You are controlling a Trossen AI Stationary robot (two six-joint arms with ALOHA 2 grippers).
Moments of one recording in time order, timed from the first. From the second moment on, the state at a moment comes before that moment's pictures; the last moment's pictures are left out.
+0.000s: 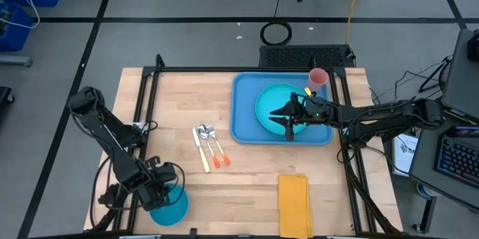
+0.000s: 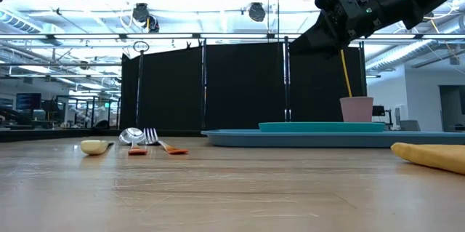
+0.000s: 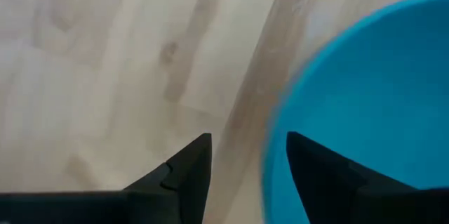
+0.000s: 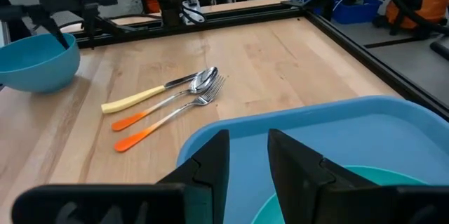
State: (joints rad) left arm -0.95 1.38 0.81 -0.84 -0.16 -1.33; right arm -0.14 1.08 0.47 0.29 0.02 0.09
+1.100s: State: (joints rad) left arm -0.67 1.22 0.81 -0.77 -0.20 -1.14; right arm -0.14 1.08 0.47 0.31 0.02 0.08
